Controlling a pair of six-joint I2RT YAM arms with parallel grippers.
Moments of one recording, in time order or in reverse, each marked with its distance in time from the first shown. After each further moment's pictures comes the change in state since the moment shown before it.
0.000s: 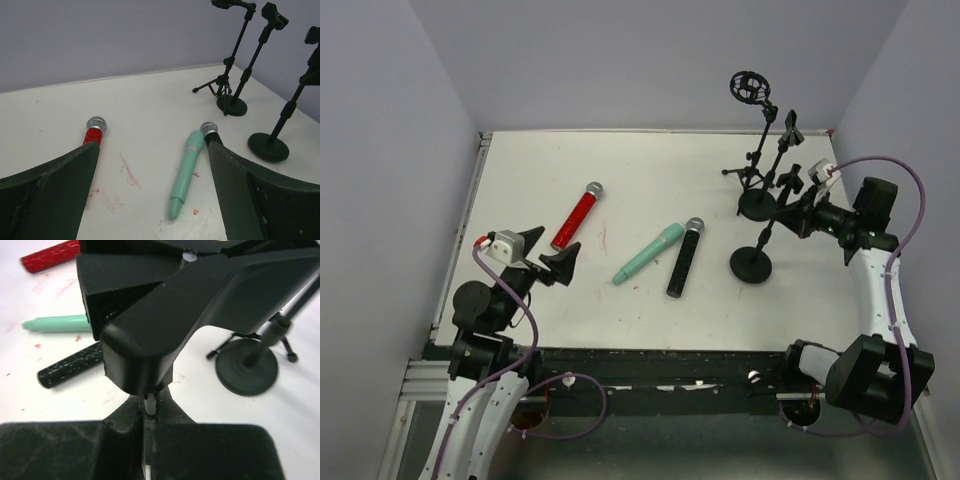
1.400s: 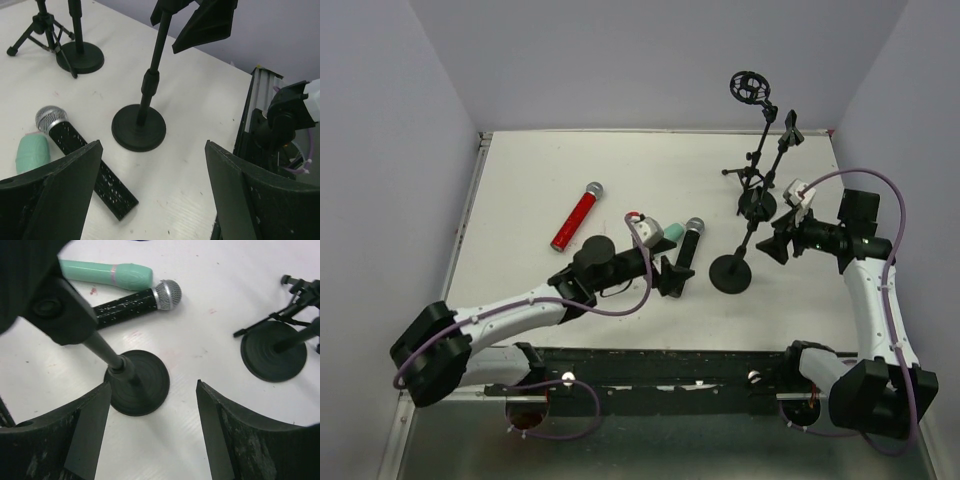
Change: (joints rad) left arm -0.657 0.872 0.061 0.623 0.012 -0.039; right arm 0.129 -0.085 -0.008 -0.320 0.073 -0.305
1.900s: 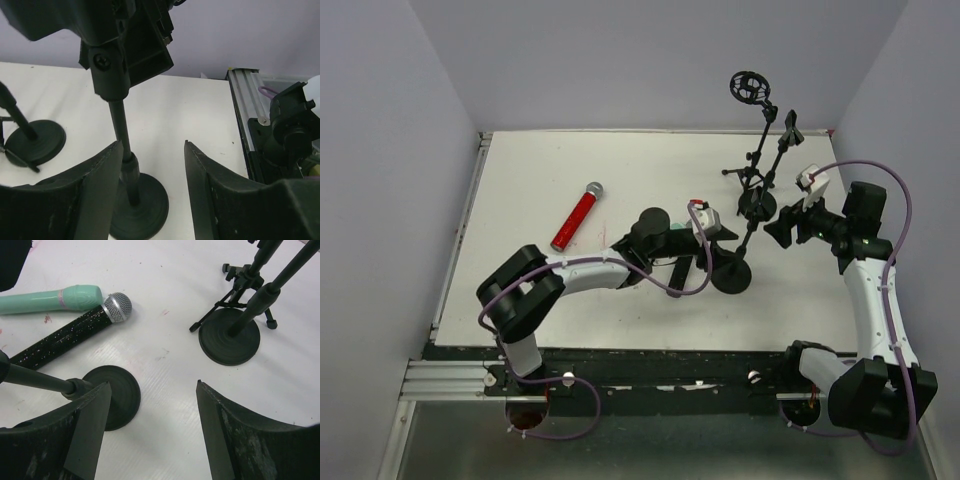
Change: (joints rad) left arm -0.030 0.583 0.404 0.287 0.286 0.154; right arm -0.026 0.000 -0.007 0.215 0.183 0.267
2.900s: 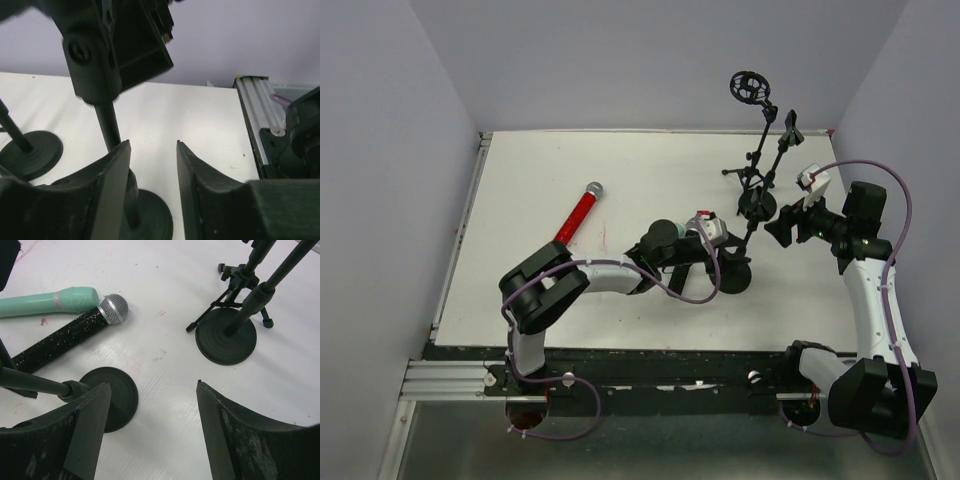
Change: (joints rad) left arm -0.045 0.182 0.088 0.167 -0.048 -0.003; right arm 0.000 0.000 -0.005 0.025 0.015 0.019
